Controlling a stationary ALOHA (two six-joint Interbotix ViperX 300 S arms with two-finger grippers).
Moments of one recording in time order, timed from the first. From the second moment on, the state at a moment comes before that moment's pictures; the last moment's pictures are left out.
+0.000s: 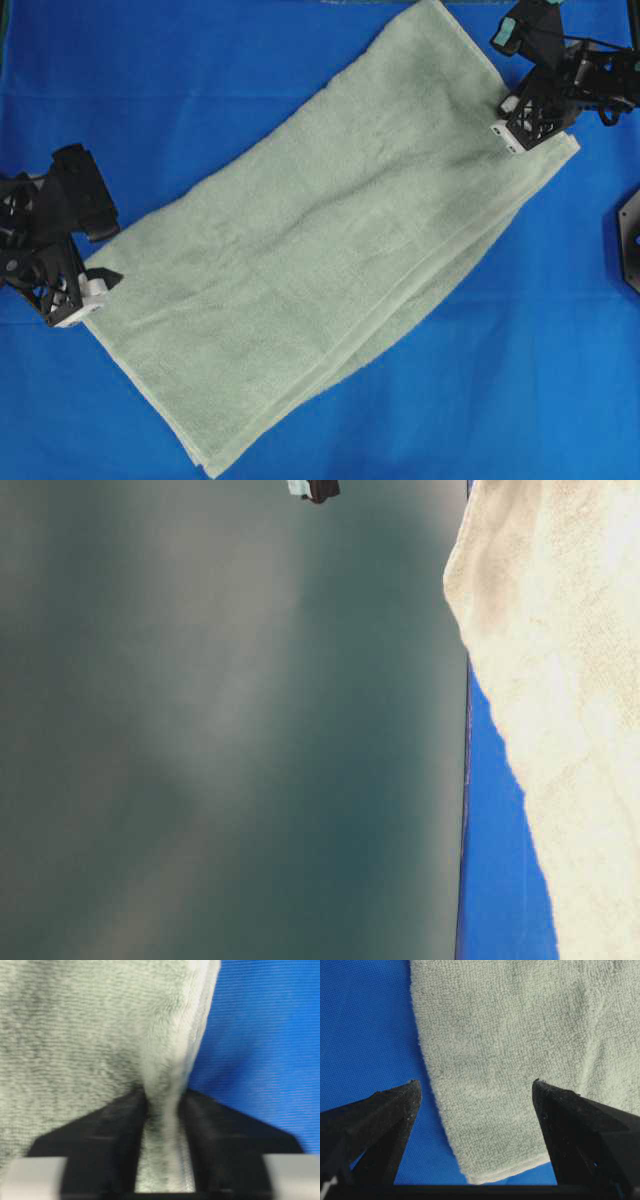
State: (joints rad) left arm -0.34 -0.52 0.99 0.34 0.80 -1.03; right arm -0.67 -0.09 1.02 -0.37 0.24 0.47
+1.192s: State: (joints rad) left arm -0.34 -0.52 0.99 0.34 0.80 -1.02; right arm -0.02 -0.01 0.59 -0.28 0.48 0.69
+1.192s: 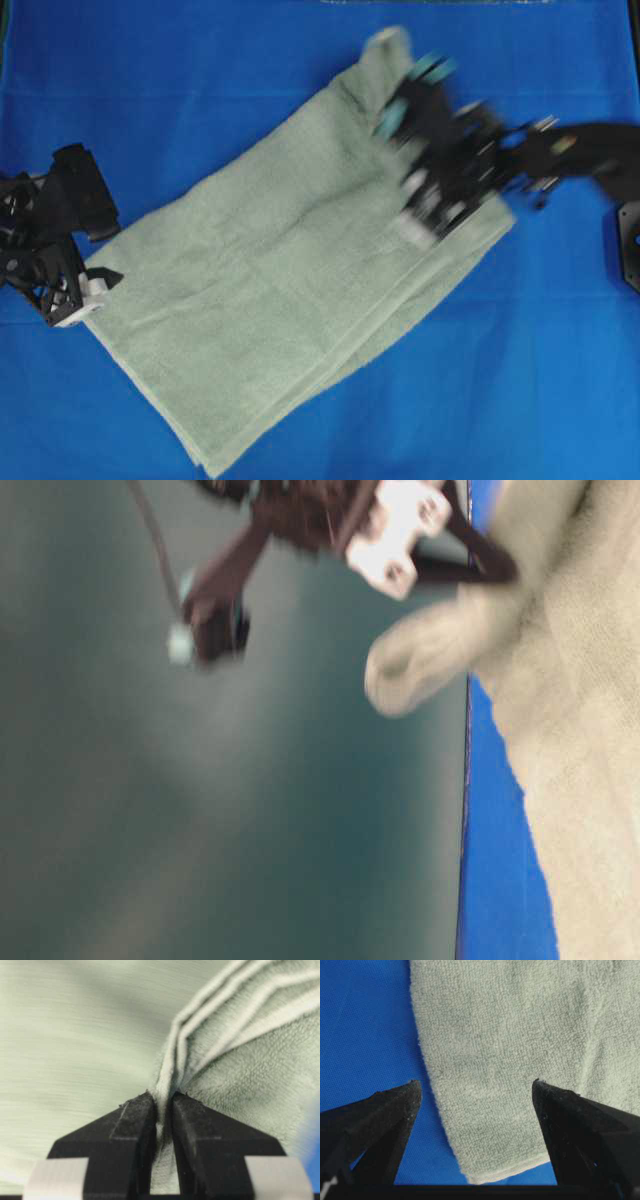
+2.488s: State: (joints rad) left arm -0.34 -0.52 0.99 0.34 0.78 -0.89; right arm 0.22 0.19 0.31 -0.31 0.58 0.71
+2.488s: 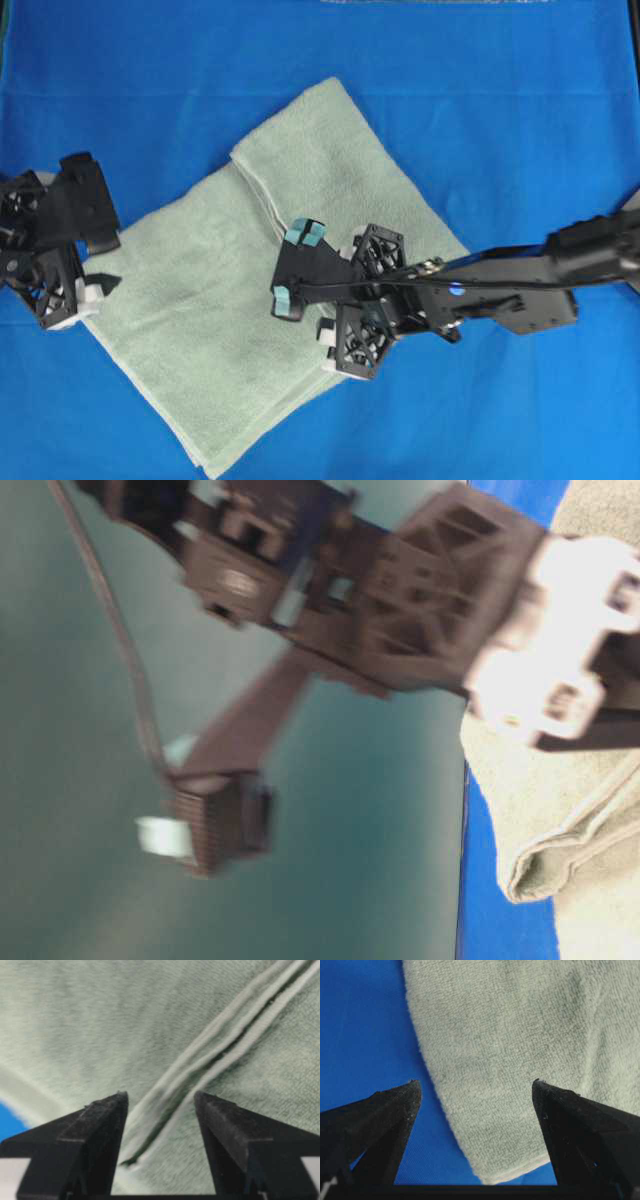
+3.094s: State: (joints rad) left arm -0.59 -0.52 0.98 0.34 0.26 0.19; right arm 0.08 -0.09 0.47 -0.40 0.57 0.71
